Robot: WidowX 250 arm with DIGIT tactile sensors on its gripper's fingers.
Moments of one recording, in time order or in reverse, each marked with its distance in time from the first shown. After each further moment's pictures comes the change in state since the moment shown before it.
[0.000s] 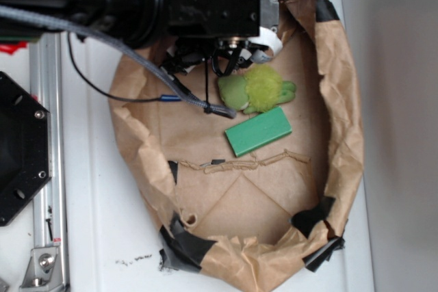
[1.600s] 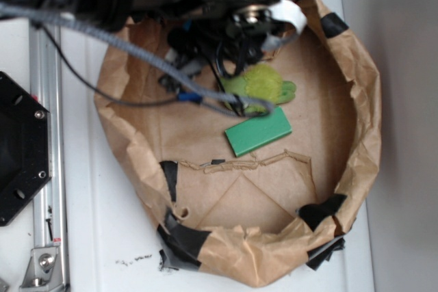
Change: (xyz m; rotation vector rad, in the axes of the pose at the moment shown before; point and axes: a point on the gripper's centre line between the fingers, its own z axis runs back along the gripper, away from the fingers) arm 0.010 -0.029 0.086 -0.202 -0.067 0.222
